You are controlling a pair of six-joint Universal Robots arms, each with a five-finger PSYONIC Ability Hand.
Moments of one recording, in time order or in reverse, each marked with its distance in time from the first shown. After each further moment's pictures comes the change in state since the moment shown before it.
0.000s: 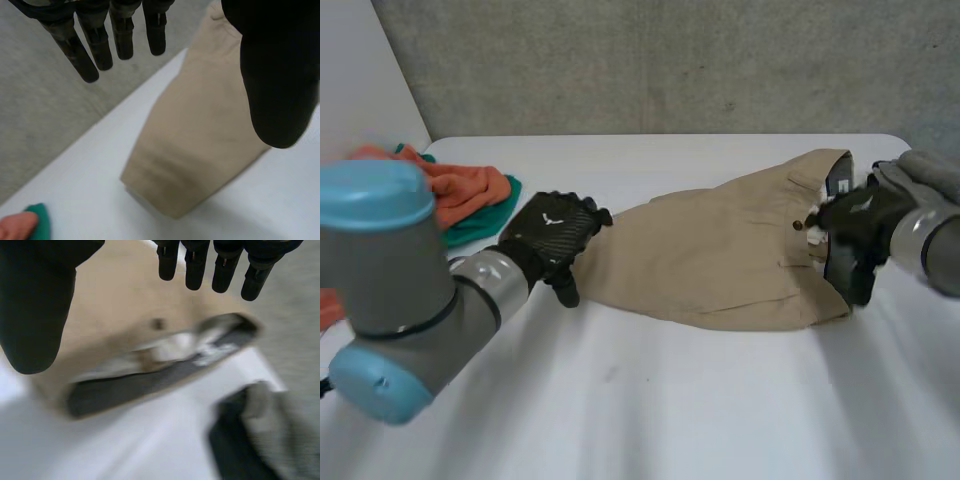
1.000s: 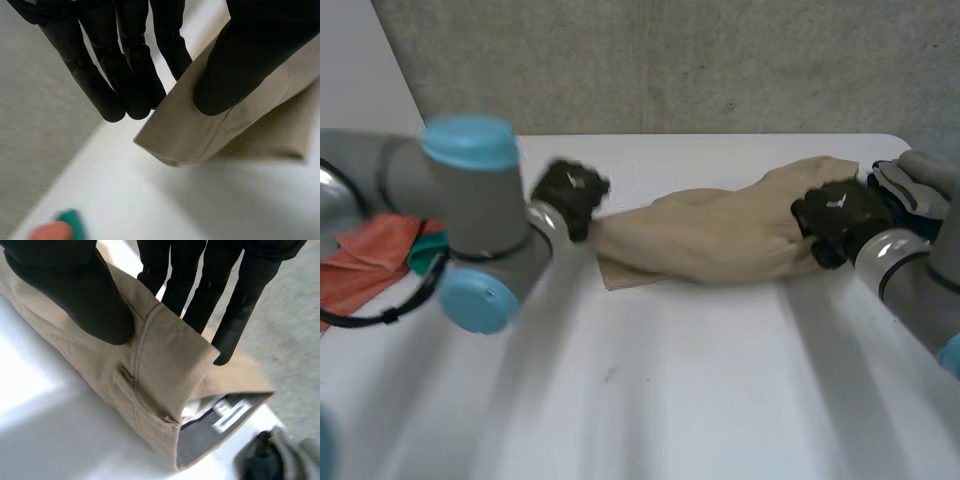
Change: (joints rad) left arm -0.057 -0.390 0.567 -0.153 -0.177 0.152; right arm 0.046 -0.030 0.275 -0.499 -0.051 0.136; left_hand 0.869 0.910 0.902 0.906 0.874; right_hand 0.877 0.964 0.965 0.974 0.949
